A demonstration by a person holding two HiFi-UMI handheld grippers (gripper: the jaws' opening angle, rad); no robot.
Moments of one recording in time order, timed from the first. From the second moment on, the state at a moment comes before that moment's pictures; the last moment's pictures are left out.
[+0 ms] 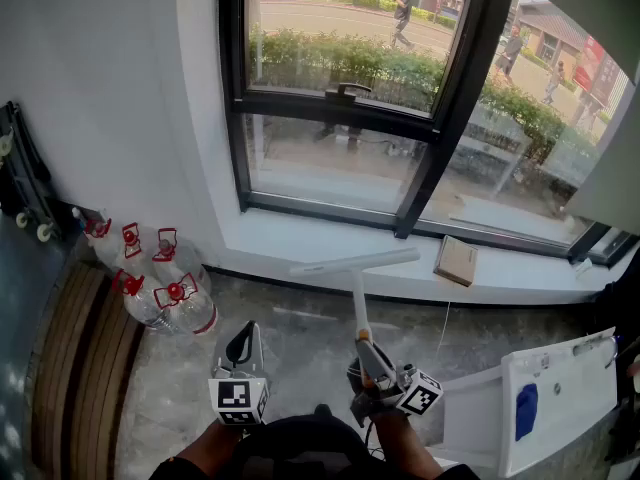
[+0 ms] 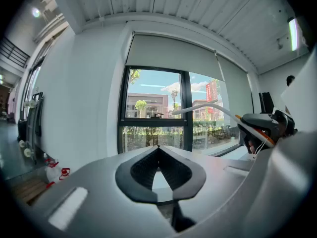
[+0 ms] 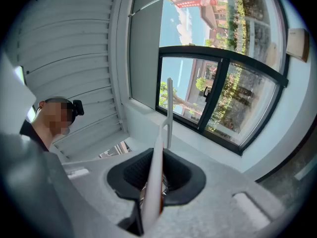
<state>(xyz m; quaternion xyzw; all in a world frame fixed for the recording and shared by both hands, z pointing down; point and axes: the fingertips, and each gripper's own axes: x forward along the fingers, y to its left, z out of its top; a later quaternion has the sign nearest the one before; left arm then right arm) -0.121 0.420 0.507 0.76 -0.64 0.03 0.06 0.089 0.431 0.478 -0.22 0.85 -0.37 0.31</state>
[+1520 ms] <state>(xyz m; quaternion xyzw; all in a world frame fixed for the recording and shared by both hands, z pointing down) -0.078 0.417 0.483 0.73 -0.68 0.03 0.02 0.112 0.418 0.466 -0.15 0.86 -0.39 0.30</state>
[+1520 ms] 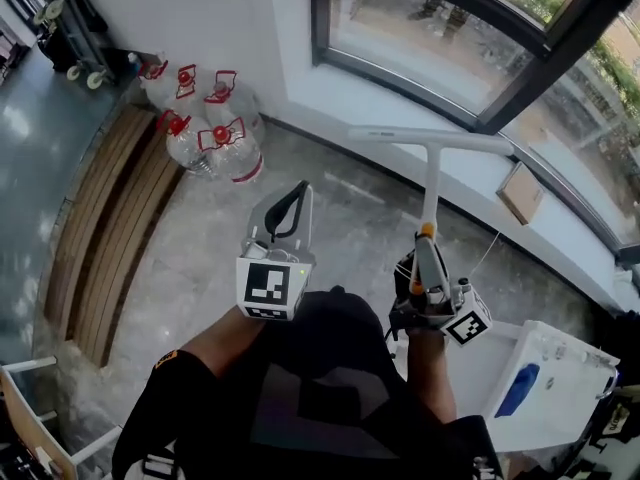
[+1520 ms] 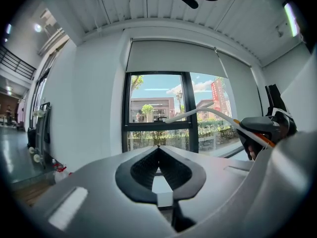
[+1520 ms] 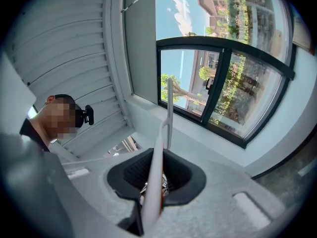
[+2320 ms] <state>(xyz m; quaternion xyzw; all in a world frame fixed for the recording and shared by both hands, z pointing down) -0.031 0.407 0.487 0.73 -0.69 0.04 0.00 0.146 0.406 0.483 -0.15 0.87 -0.39 0.28</state>
